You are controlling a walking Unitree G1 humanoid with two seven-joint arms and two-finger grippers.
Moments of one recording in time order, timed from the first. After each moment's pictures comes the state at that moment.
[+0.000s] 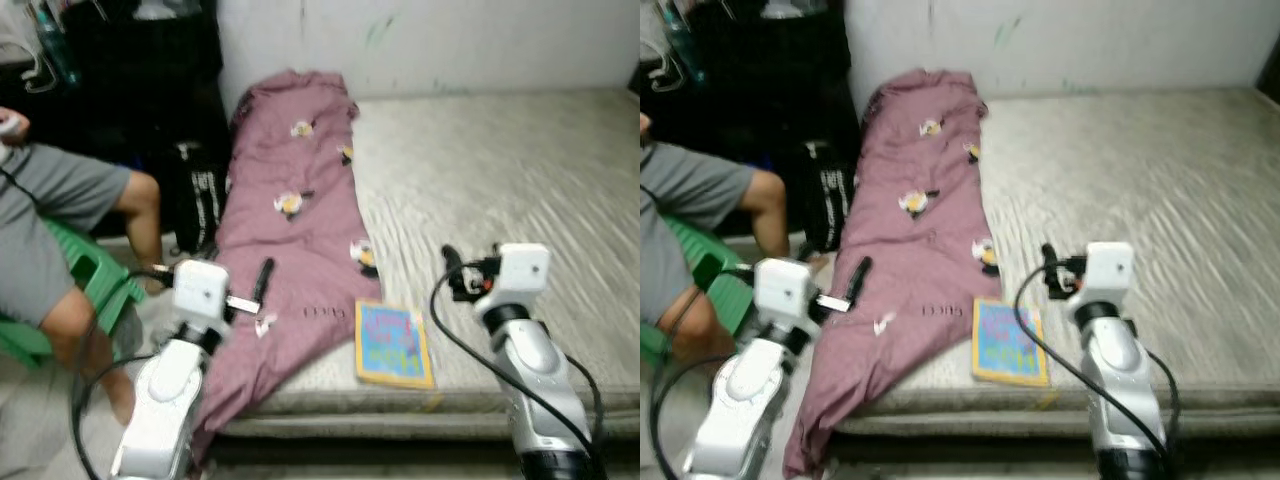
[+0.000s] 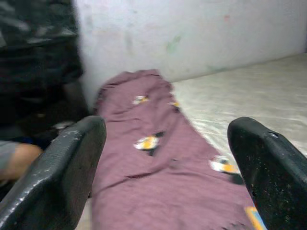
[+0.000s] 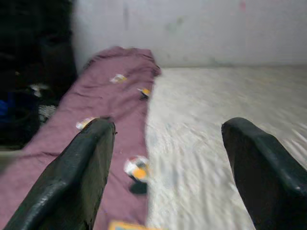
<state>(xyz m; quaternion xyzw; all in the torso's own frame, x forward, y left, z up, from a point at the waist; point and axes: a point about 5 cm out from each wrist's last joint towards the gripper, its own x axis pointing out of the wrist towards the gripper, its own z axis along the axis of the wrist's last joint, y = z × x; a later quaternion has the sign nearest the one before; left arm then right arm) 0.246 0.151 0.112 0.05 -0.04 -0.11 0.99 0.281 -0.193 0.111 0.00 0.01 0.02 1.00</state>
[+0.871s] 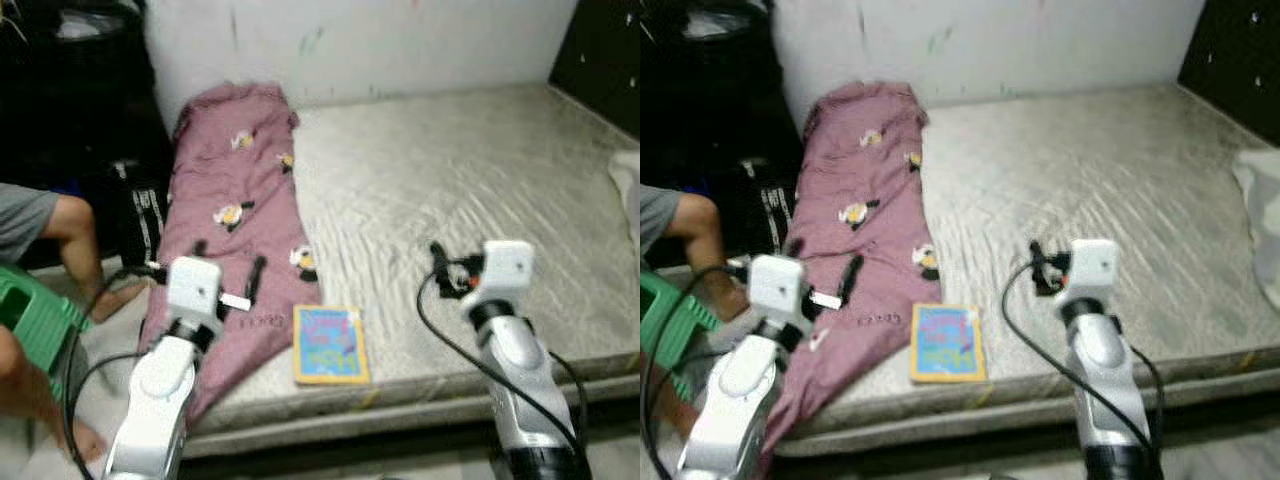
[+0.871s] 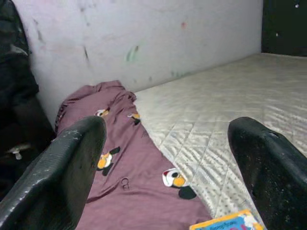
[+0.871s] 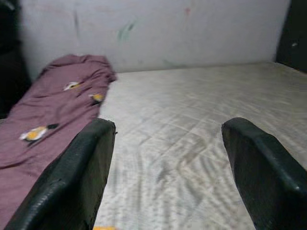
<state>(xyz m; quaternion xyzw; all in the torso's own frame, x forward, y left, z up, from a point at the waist) 0.247 0.152 0.113 0.07 -0.04 -0.11 0.99 0.278 -0.188 0.106 0.00 0.01 0.00 1.00</state>
